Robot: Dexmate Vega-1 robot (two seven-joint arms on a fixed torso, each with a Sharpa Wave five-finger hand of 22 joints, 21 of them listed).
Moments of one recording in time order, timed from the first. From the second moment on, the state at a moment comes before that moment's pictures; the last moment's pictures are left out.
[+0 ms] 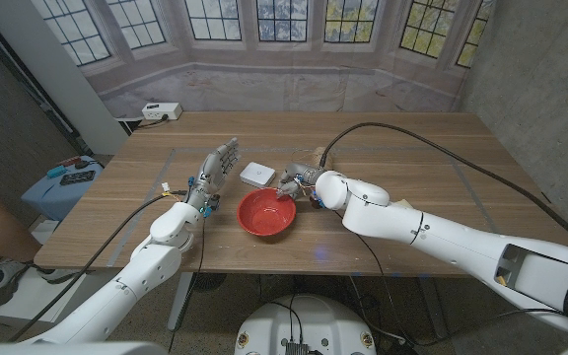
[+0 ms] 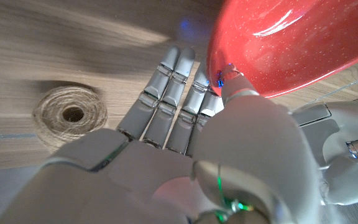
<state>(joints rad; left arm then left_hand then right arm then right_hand) 1.04 0.58 0.34 -1.47 -0.66 -0.37 -0.05 0.33 0.18 0.64 -0.02 0.17 0.12 0.01 0.18 0.17 0.06 0.08 0.21 0.19 -0.02 0.10 0.18 0.17 0.09 0.06 0.20 0.17 -0.50 -0.56 -1.10 -1.93 -0.26 -0.78 0.11 1.16 0.08 0.30 -0.17 0.18 1.03 -0.07 0.31 0.24 1.00 -0.14 0.67 0.51 0.91 -0.12 0.55 0.41 0.89 -0.12 0.36 0.20</state>
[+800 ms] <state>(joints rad) 1.02 0.57 0.35 -1.46 -0.66 -0.36 -0.05 0.33 0.18 0.64 -0.02 0.17 0.12 0.01 0.18 0.17 0.06 0.08 0.21 0.19 -0.02 0.10 0.18 0.17 0.09 0.07 0.20 0.17 -0.54 -0.58 -1.05 -1.98 -0.27 -0.76 0.09 1.20 0.07 0.30 -0.17 0.18 1.05 -0.07 0.32 0.24 1.02 -0.14 0.67 0.49 0.95 -0.14 0.54 0.42 0.89 -0.12 0.37 0.20</state>
